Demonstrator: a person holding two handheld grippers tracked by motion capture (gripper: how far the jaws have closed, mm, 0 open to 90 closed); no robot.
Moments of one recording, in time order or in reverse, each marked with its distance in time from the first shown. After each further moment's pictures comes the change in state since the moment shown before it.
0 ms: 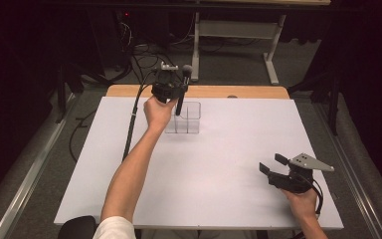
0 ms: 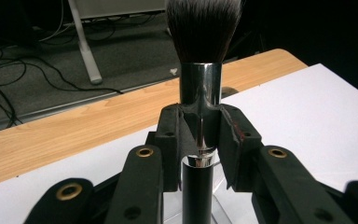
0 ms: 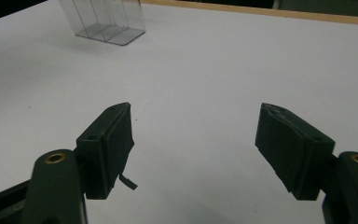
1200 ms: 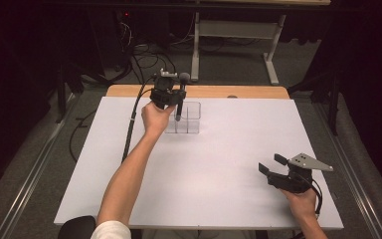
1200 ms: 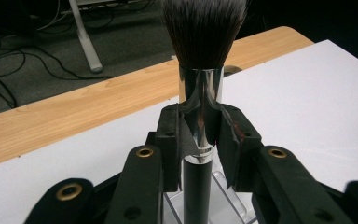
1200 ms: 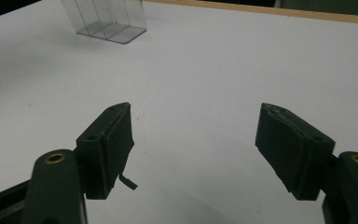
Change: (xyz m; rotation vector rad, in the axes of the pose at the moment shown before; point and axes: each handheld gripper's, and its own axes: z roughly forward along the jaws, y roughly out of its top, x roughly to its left) left arm 0.003 -0.018 0.002 0.054 -0.001 0.025; right arm 0.001 0.000 0.001 0.007 0.002 -0.006
